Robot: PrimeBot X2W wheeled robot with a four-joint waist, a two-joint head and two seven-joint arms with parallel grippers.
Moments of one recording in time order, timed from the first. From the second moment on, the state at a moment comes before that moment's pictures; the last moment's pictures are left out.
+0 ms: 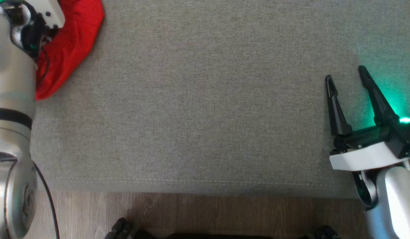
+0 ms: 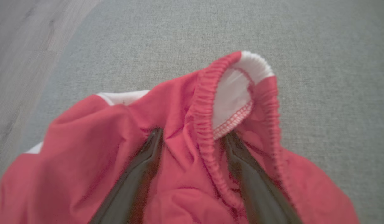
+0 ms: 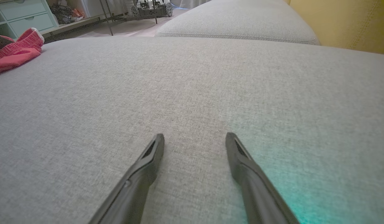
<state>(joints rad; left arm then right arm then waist) -1.24 0.21 -0.16 1.16 -0.27 -0.09 0.16 -0.19 -0.12 -0.03 -0.01 0.04 0.13 -0.26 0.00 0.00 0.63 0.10</state>
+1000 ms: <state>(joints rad) -1.16 0.27 -0.41 0.82 -0.16 -0.13 -0.26 -0.14 -0.06 0.00 0.05 0.12 0.13 -0.26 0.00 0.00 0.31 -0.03</state>
